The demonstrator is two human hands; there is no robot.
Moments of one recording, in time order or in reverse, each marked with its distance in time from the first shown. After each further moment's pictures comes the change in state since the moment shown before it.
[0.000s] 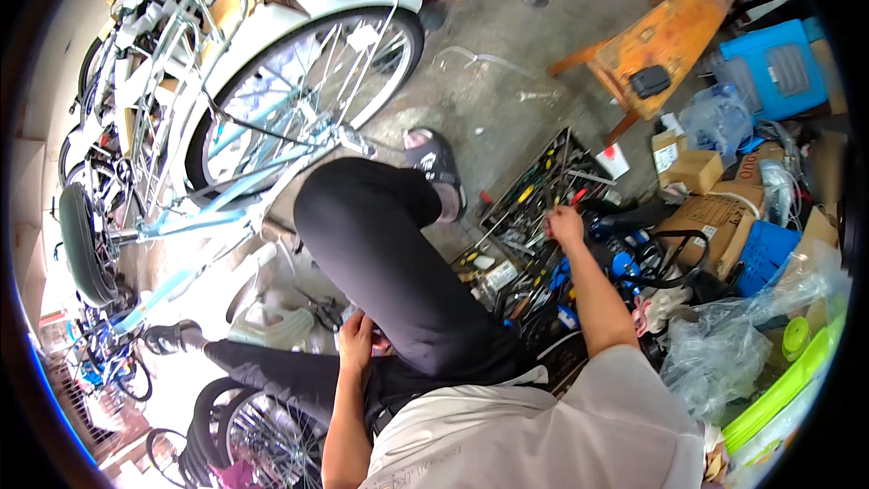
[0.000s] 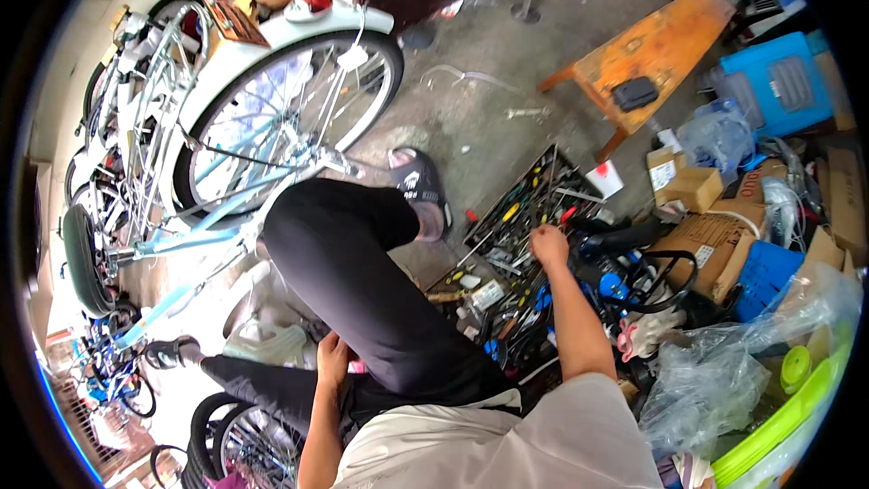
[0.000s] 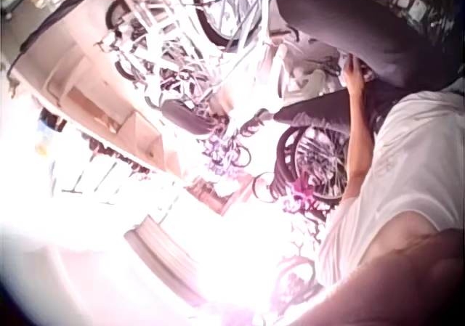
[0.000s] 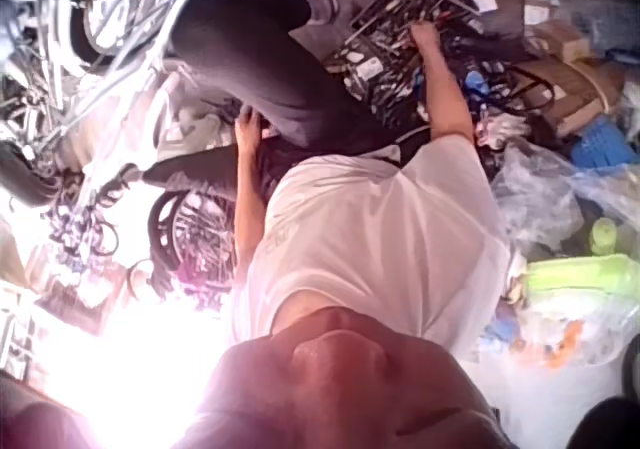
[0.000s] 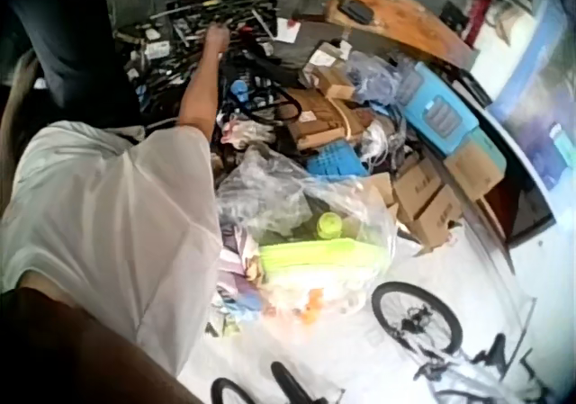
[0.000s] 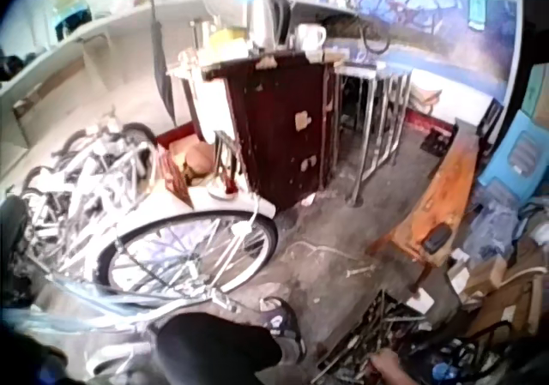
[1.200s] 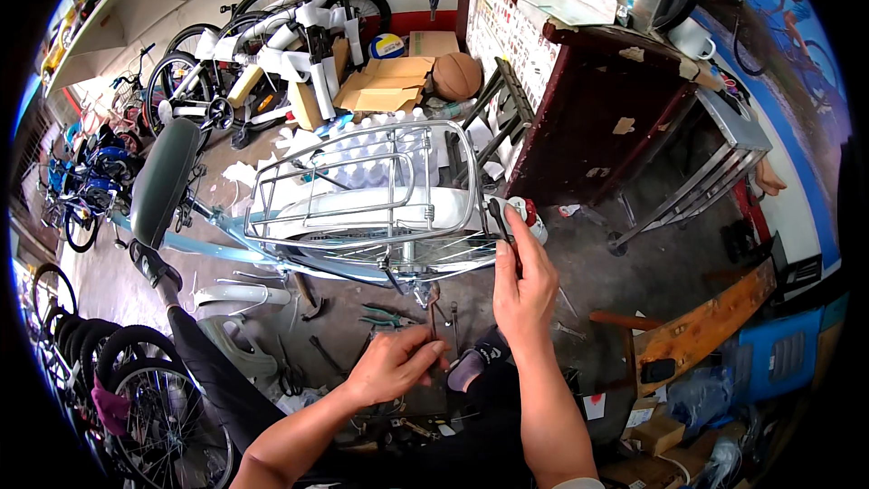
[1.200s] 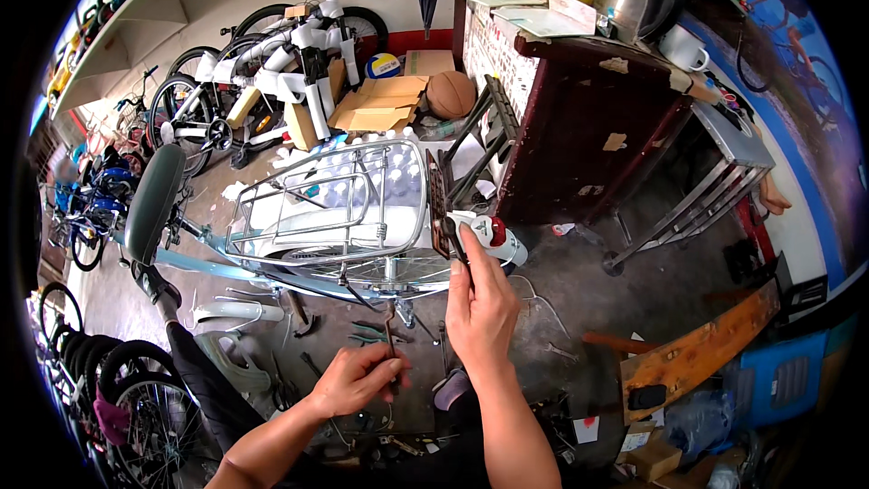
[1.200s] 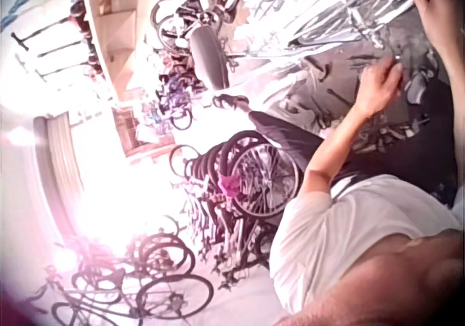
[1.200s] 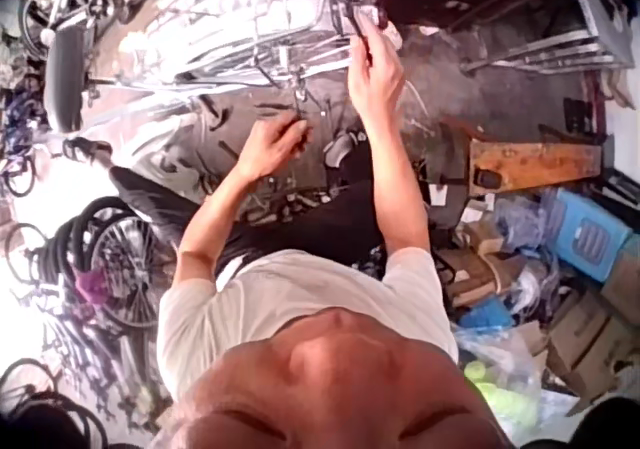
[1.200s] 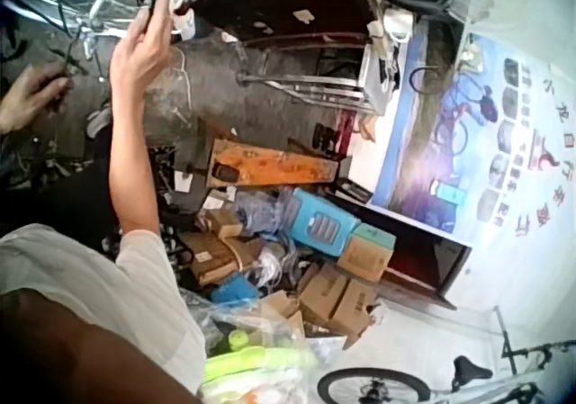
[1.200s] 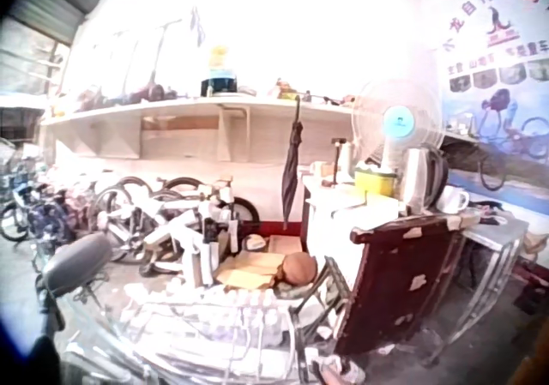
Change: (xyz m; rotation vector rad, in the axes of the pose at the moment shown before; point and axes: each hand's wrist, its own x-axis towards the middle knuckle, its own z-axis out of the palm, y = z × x) left_hand 0.027 0.285 -0.041 -0.132 -0.059 0.488; right_hand -0.165 -0.534 -0.007 0.348 0.108 -1.503
